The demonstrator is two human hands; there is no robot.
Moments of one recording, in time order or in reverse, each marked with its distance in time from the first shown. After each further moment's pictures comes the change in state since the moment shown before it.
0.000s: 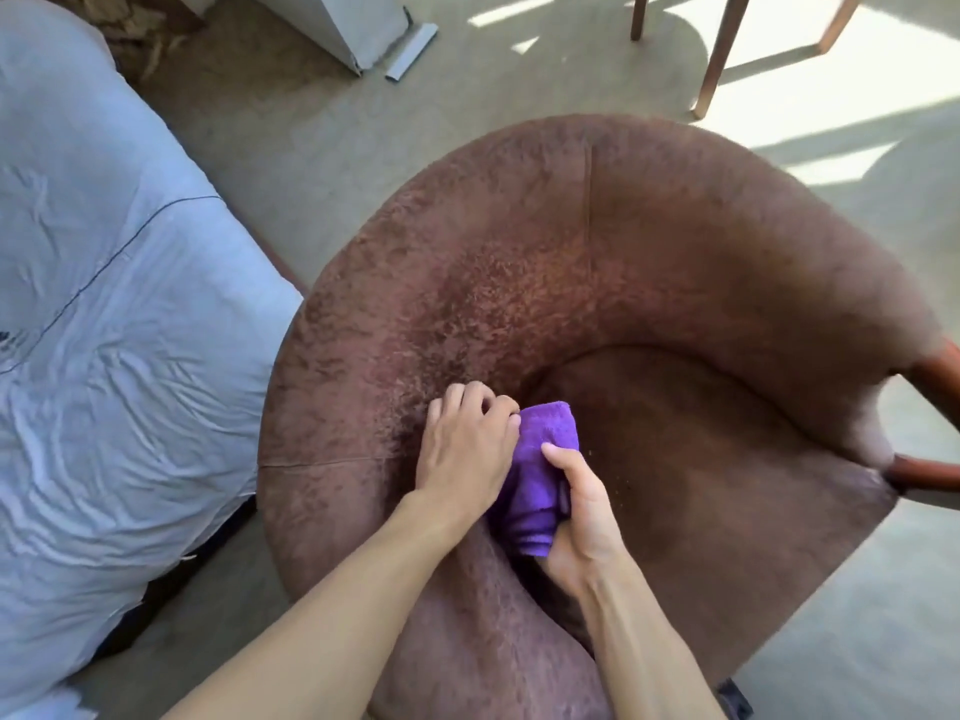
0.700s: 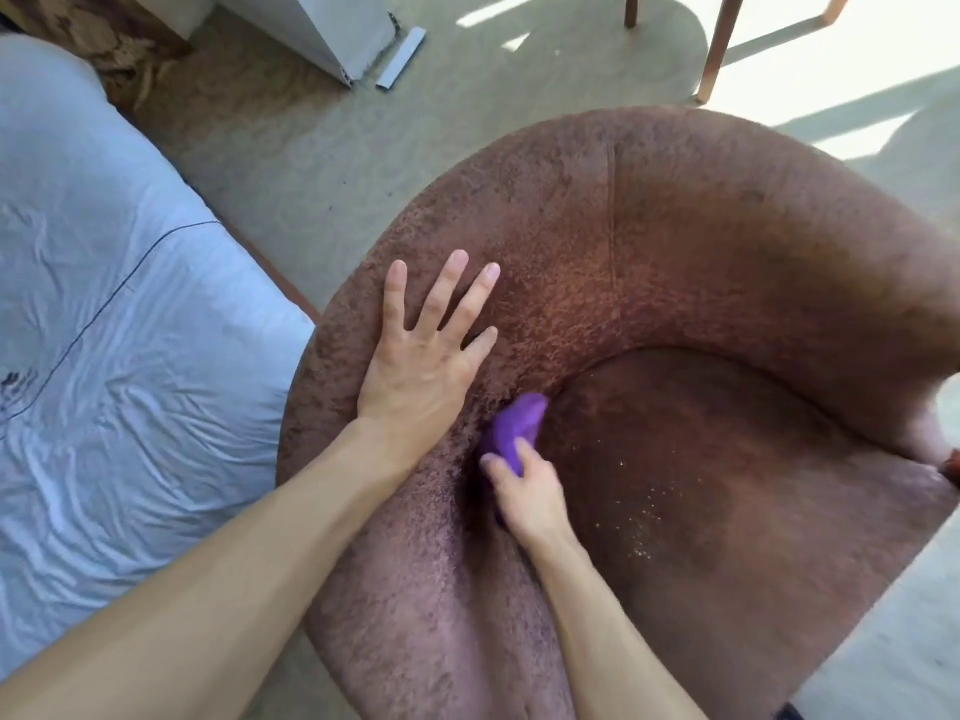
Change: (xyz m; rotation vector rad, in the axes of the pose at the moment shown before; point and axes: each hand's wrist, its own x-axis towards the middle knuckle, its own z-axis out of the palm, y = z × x) left_hand 0.075 -0.069 -0.068 0.693 0.119 0.361; right_hand 0.092 0.042 0.024 -1.033 0.338 -0.276
